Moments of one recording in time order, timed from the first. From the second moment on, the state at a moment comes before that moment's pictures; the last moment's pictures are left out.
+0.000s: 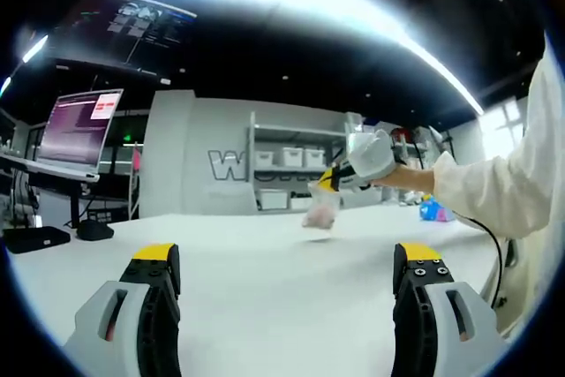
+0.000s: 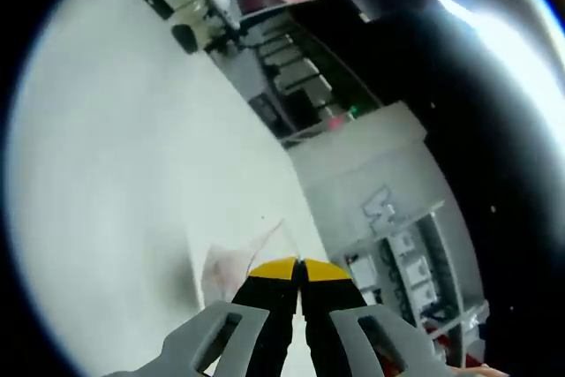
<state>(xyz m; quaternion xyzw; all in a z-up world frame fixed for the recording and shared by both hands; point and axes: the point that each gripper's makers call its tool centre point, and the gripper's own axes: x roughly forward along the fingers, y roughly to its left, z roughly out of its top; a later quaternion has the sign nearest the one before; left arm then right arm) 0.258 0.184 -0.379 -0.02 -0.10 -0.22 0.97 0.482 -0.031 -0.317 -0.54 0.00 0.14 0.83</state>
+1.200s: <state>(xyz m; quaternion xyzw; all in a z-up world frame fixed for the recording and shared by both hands) 0.258 0.186 -0.380 -0.02 -0.10 -0.22 0.97 0.535 -0.033 -0.330 -0.53 0.04 0.13 0.84</state>
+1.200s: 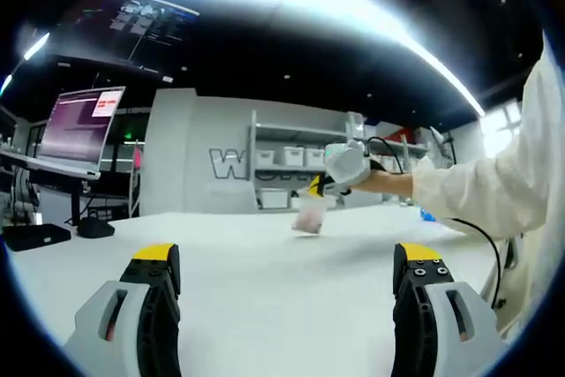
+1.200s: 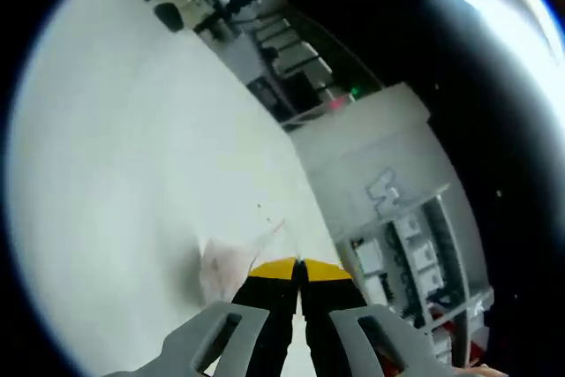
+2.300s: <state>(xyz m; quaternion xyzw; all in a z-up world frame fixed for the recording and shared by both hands) 0.258 0.180 -0.384 -0.02 -0.09 -0.23 0.97 0.583 -0.006 -0.347 -0.59 0.06 0.08 0.80</state>
